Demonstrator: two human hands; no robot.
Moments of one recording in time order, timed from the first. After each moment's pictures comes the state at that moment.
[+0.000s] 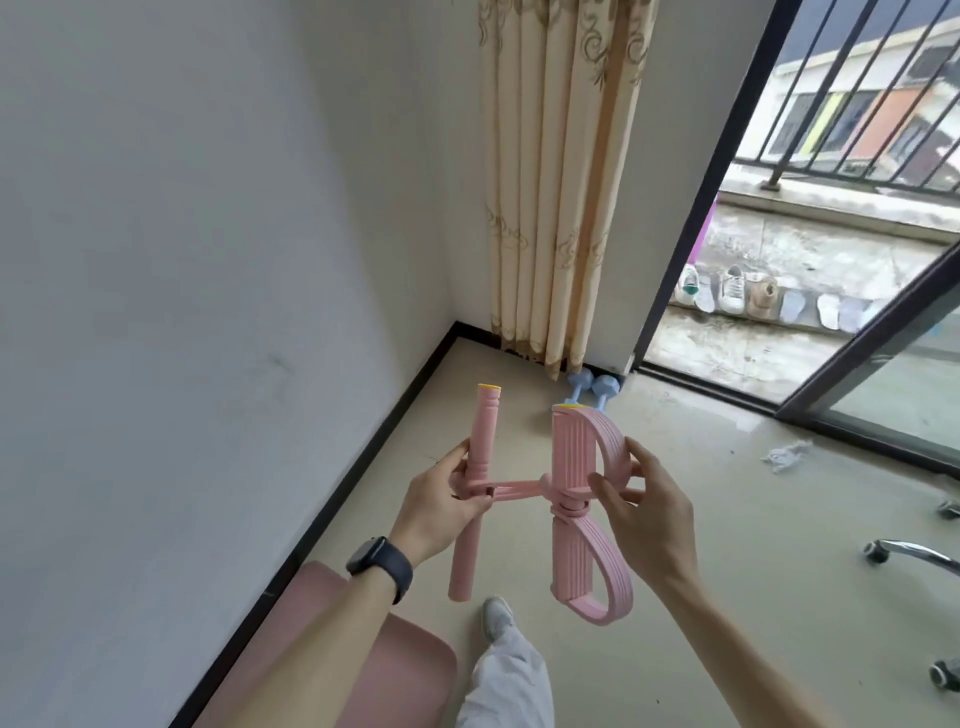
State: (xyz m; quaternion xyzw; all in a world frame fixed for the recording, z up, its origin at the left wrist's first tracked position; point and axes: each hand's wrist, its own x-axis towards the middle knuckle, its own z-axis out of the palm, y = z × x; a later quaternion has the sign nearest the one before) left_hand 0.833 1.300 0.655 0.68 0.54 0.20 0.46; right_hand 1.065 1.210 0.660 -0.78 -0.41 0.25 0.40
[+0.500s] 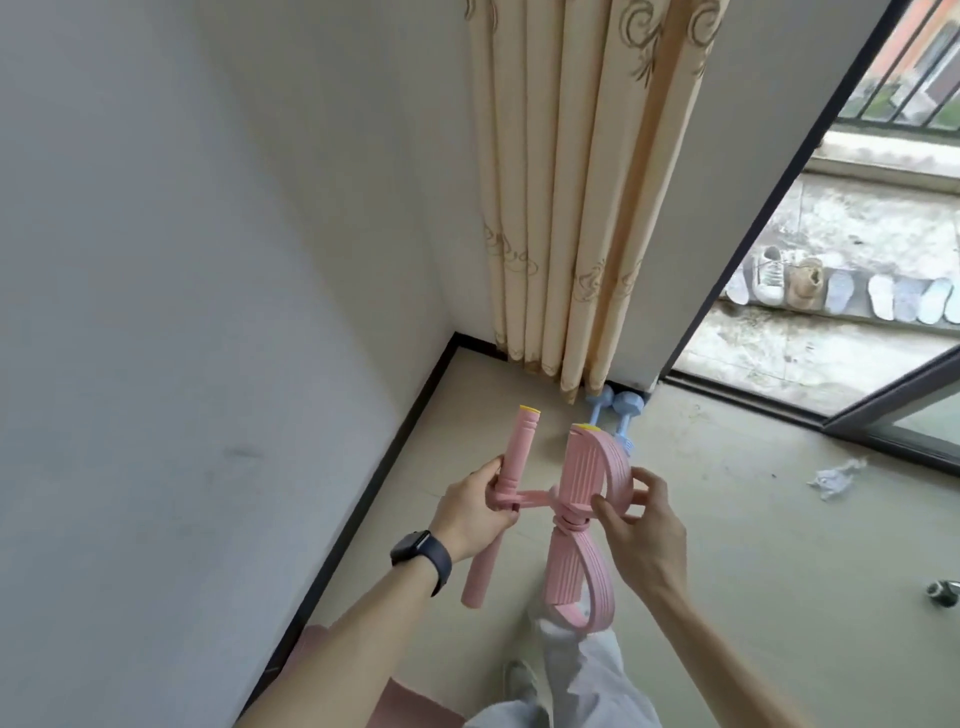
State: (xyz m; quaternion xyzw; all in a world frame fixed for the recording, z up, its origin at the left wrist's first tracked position) left_hand 0.912 1.561 0.591 0.69 0.54 0.05 0.47; right_hand 1.110 1.457 0.598 -0.82 -0.30 0.33 0.36
